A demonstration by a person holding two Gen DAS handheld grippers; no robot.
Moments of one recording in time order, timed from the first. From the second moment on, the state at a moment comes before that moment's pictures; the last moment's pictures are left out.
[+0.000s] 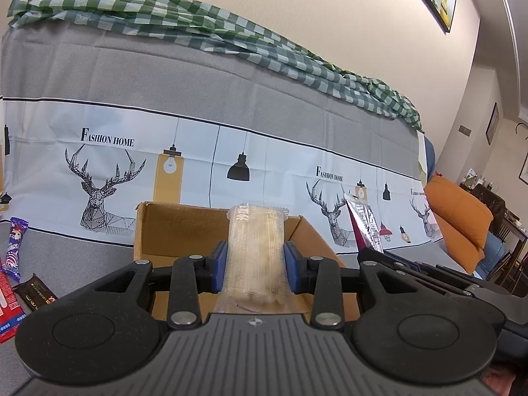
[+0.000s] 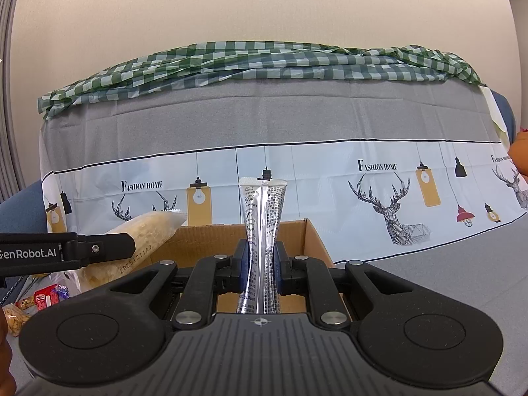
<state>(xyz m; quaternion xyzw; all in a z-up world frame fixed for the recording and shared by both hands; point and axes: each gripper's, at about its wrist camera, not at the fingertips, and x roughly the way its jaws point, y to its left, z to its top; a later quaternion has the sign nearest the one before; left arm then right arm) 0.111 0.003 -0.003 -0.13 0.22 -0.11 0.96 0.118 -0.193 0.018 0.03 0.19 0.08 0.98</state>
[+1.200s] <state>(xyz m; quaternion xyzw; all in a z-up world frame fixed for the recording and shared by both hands) 0.102 0.038 0.002 -0.13 0.21 -0.07 0.97 0.121 -0.173 0.015 0.03 0.22 0.08 0.97</state>
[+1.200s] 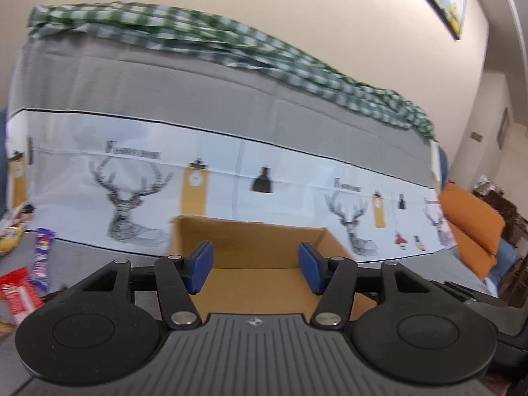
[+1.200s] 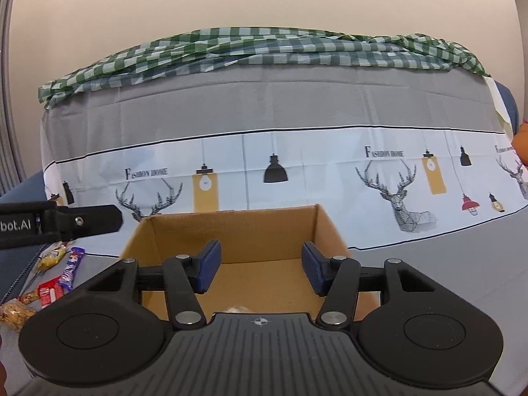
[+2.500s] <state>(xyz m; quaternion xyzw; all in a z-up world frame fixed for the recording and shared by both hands) 0.104 0.232 -0.127 0.10 0.50 0.17 0.84 0.102 0.046 -0.018 -0.01 0.27 0.22 0.94</state>
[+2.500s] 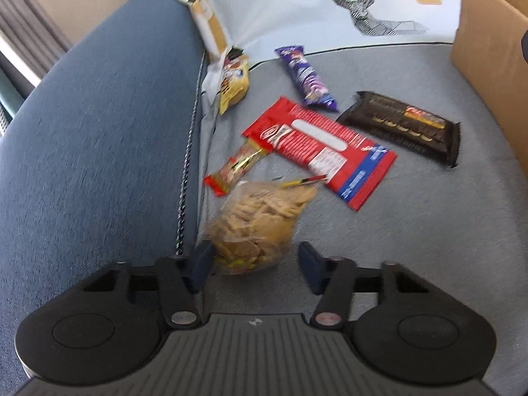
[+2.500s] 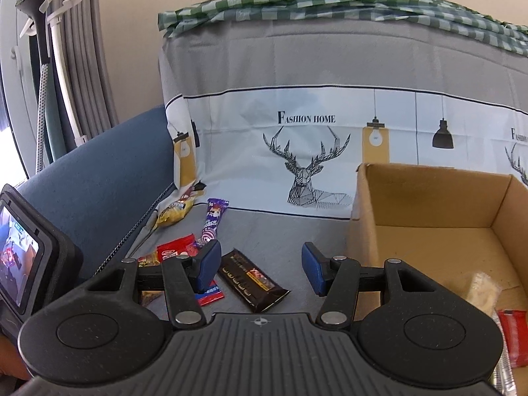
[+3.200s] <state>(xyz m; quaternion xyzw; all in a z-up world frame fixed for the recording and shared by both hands) 0.098 0.273 -0.109 -0.09 0.48 0.17 0.86 0.168 0.124 -0.092 -0.06 0.35 0.18 0.92</state>
